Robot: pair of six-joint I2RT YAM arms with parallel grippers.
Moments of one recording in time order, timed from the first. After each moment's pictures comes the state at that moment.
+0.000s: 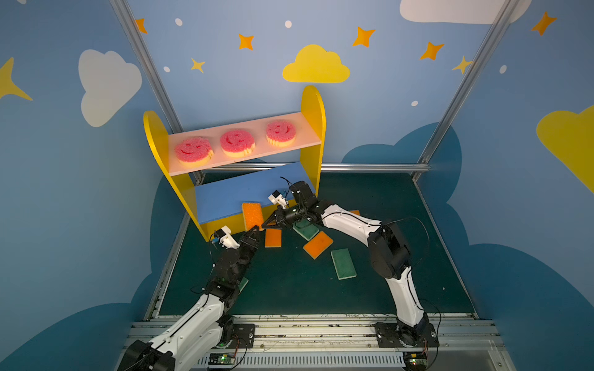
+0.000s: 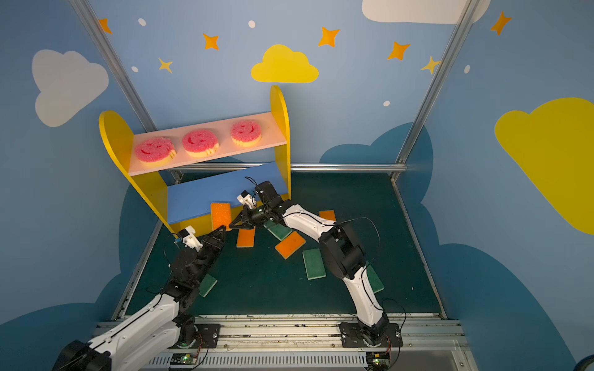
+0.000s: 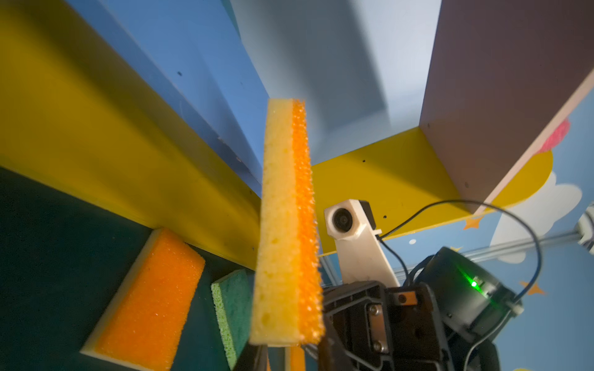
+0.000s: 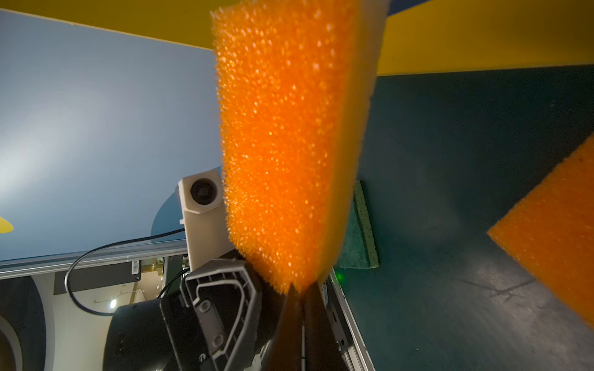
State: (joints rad) left arm -0.36 0.85 0.18 0.58 -0.12 -1.20; right arm 0.82 2.19 1.78 -0.18 -0.94 0.87
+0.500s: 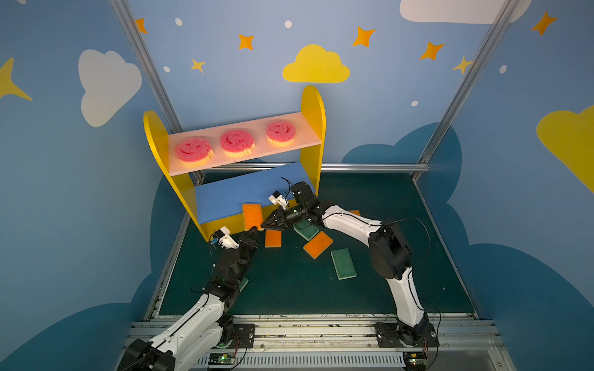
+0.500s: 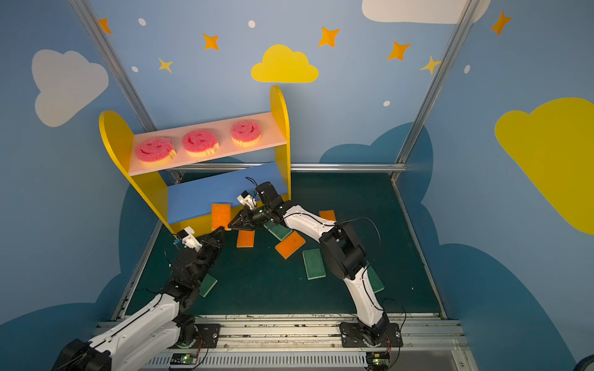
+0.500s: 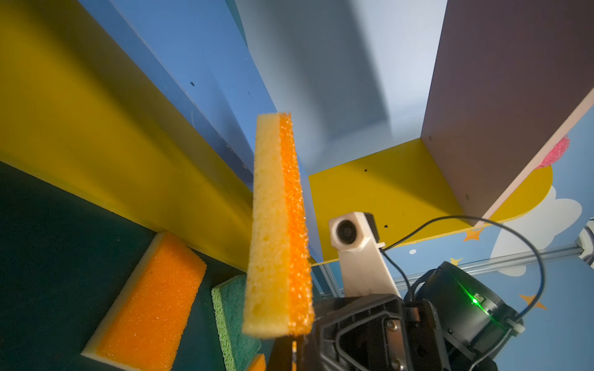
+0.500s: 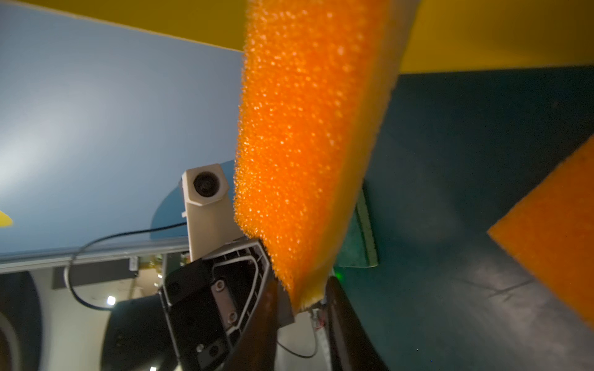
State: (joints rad) left arm -0.36 0.84 0.18 0.59 -0.17 -1.23; right arm 0.82 2.17 1.75 -0.16 -0.94 0.86
